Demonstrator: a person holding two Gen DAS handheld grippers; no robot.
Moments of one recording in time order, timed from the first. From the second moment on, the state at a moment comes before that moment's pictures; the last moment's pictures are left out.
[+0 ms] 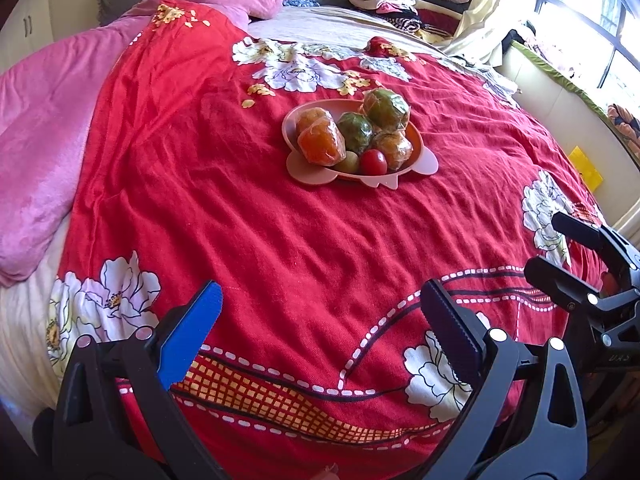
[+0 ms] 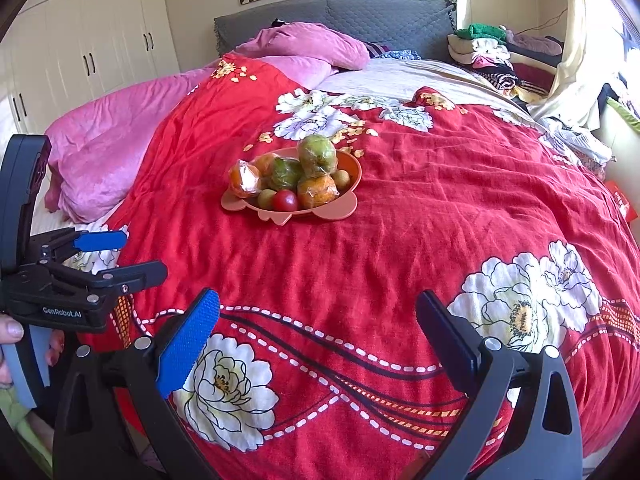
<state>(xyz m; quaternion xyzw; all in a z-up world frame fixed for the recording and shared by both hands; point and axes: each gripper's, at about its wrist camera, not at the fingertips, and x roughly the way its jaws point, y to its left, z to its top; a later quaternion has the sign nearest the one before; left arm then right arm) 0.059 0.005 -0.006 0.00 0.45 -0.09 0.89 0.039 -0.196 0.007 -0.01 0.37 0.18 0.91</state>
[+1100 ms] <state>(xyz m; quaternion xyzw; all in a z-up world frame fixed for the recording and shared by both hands) 0.055 0.005 -0.004 0.01 0.45 -0.07 0.89 0.044 -0.199 0.006 -0.01 0.38 0.17 0.91</state>
